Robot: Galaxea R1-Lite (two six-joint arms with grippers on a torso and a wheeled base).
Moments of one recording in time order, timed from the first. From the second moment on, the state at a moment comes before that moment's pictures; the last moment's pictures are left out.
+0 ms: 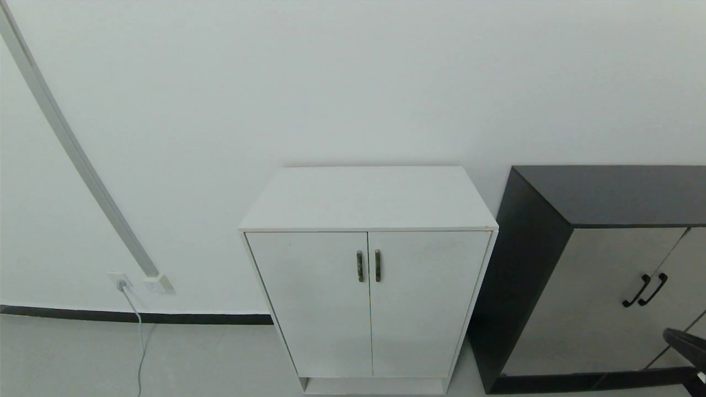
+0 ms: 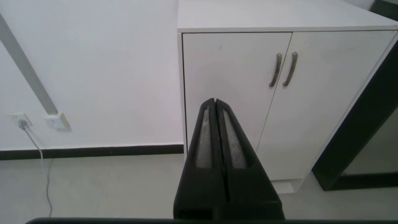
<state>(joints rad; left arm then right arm) 0.00 0.00 0.00 0.01 -0.02 0.00 0.21 0.87 -0.18 -0.37 -0.12 0.01</state>
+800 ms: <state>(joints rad) 0.00 0.00 0.00 0.01 -0.02 0.00 0.24 0.42 0.00 0.00 0.03 0.01</state>
